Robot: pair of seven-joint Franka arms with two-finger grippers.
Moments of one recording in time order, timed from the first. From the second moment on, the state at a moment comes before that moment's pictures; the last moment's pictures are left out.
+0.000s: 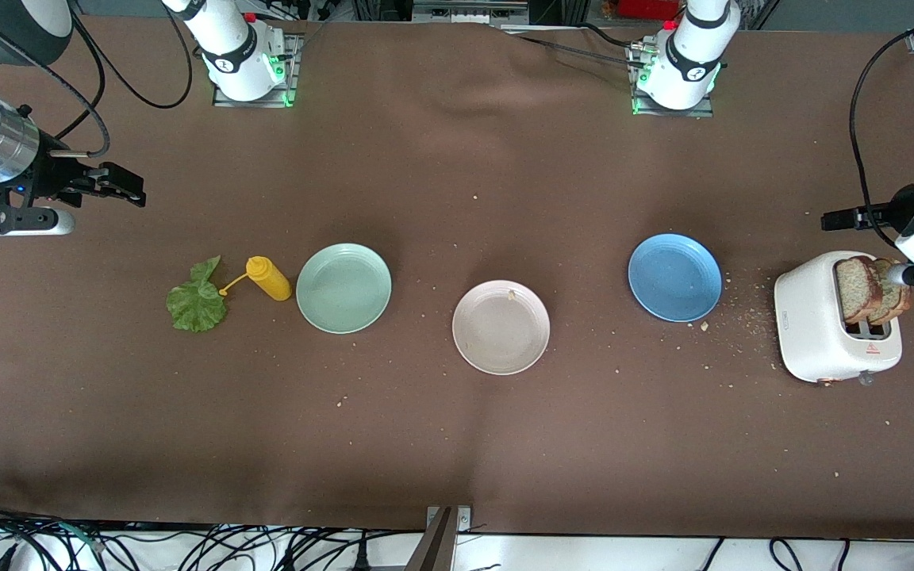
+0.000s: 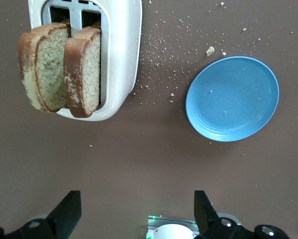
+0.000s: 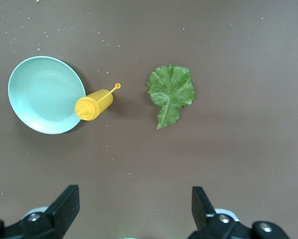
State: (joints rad) left arm 0.11 0.22 0.06 -1.60 0.08 1.48 0.08; right arm 0.04 0.03 0.02 -1.70 0.00 1.61 -0.02
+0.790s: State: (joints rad) left arm 0.17 0.43 0.06 -1.59 0.12 1.78 0.21; right arm 0.03 0.12 -0.11 -1.78 0.23 1.68 -0.68
